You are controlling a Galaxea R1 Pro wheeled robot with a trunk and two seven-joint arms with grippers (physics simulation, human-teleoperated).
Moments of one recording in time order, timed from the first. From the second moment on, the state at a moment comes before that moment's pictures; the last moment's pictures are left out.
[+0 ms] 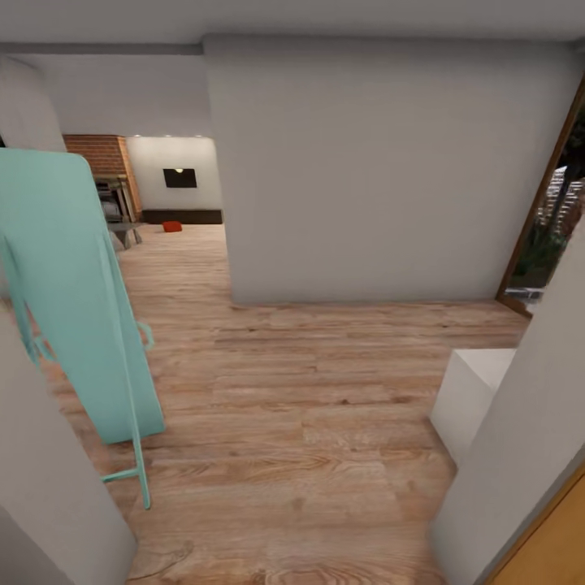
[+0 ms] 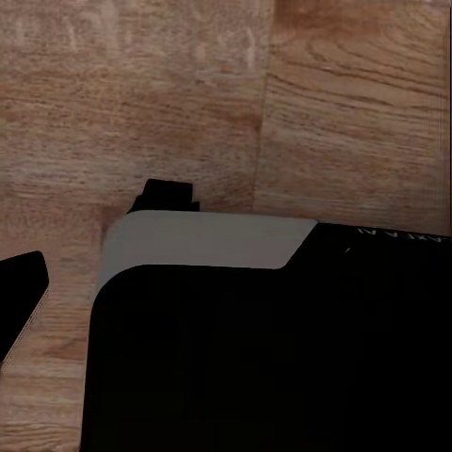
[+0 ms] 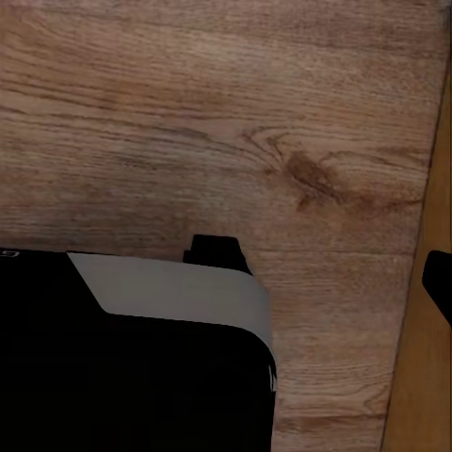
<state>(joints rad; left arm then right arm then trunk) -0.22 -0.04 0.01 0.00 0.13 -0.02 0.02 -0.25 0.10 0.59 0.03 -0.45 -0.08 -0.21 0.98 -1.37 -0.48</state>
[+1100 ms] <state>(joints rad) -0.22 -0.04 0.01 0.00 0.13 -0.02 0.02 -0.25 0.10 0.59 0.03 -0.45 -0.08 -0.21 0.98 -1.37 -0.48</state>
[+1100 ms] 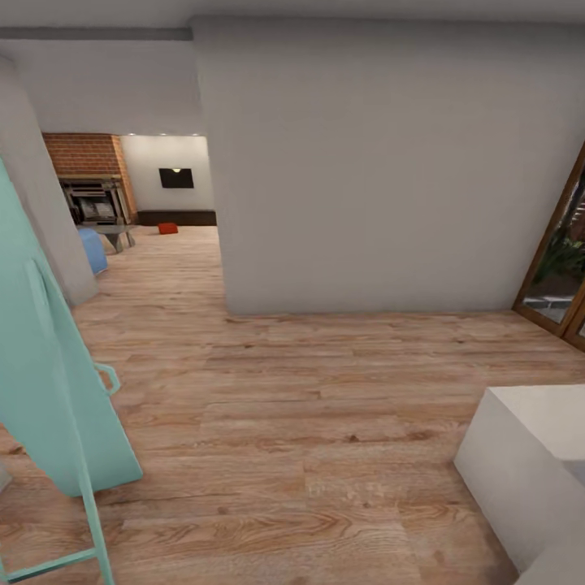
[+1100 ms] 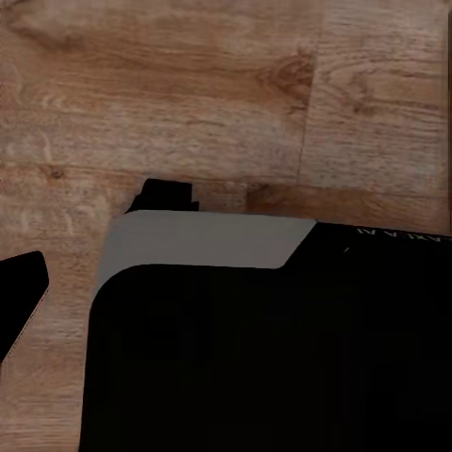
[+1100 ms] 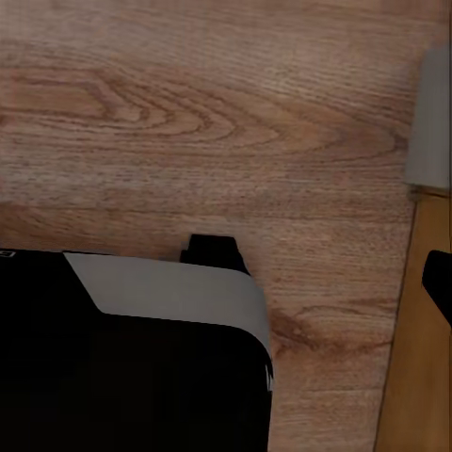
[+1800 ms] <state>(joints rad) -0.22 -0.04 0.01 0.00 0.13 -0.02 0.02 -0.25 0.10 0.59 0.03 -0.44 -0.08 -0.22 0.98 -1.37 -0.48</state>
